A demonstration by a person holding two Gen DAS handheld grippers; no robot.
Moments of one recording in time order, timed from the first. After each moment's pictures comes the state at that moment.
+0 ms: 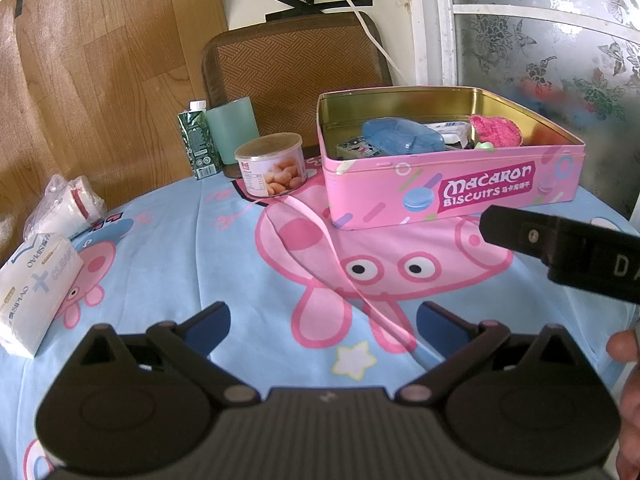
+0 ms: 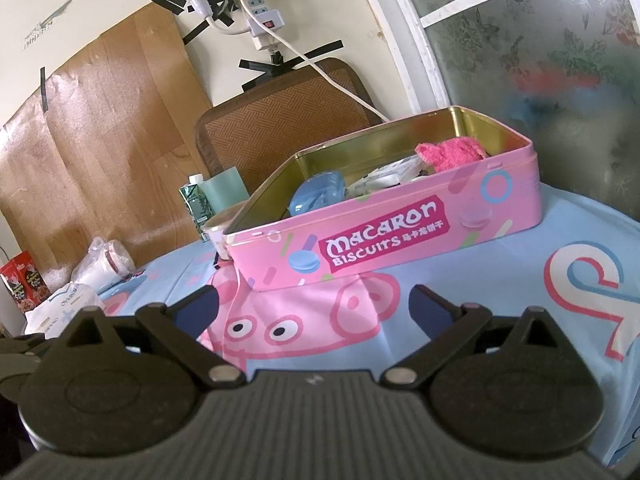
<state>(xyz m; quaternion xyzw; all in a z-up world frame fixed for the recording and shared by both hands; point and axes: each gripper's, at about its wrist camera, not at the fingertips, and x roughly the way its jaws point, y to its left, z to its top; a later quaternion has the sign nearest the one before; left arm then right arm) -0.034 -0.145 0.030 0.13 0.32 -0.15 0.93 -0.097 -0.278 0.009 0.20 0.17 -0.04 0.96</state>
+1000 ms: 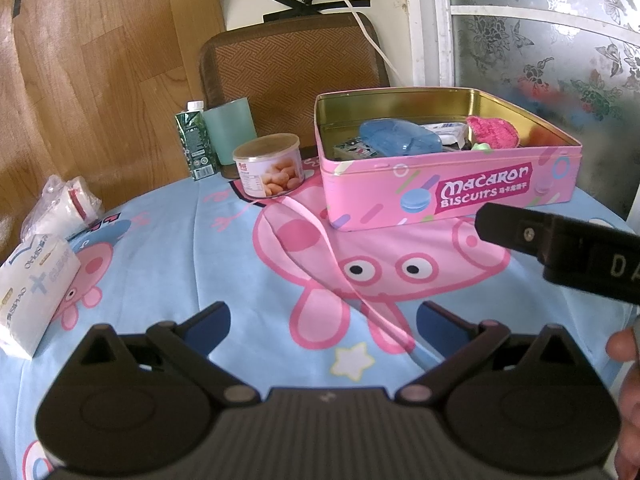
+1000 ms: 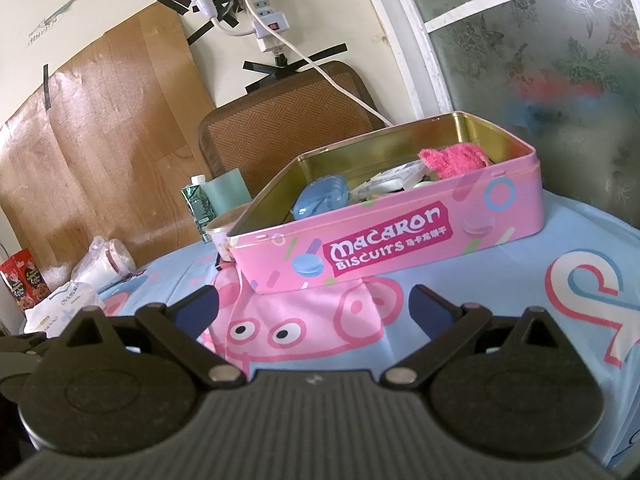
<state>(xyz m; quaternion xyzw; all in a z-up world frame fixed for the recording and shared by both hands) -0.032 -0.141 0.032 0.13 0.32 -0.16 0.92 -0.098 -0.272 0.013 0.20 0.17 -0.05 0.96</state>
